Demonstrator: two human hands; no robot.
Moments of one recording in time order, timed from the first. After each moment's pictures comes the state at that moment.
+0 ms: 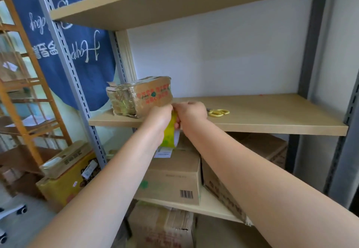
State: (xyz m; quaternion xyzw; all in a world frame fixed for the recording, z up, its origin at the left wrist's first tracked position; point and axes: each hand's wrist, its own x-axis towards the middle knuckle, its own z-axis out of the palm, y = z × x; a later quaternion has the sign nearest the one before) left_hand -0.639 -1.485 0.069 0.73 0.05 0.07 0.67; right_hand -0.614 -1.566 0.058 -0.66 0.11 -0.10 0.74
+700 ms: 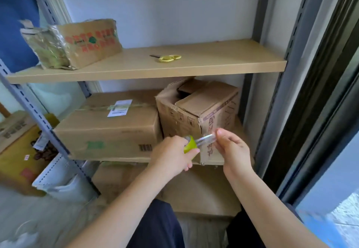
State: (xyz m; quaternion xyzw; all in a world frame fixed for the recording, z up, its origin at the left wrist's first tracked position) left_hand -0.716 -1.574 -0.129 0.94 -0.22 -0.04 0.25; right_hand -0.745 -1.742 -0.170 -0.50 0.22 -0.20 0.82
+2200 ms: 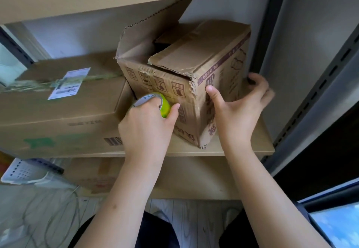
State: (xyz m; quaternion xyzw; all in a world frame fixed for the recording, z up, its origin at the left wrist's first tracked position) left_hand -0.614 -1.617 -0.183 0.95 -0.08 0.29 0.10; right_hand -0.627 -1.772 -0.213 -0.71 0.27 -0.42 0.50
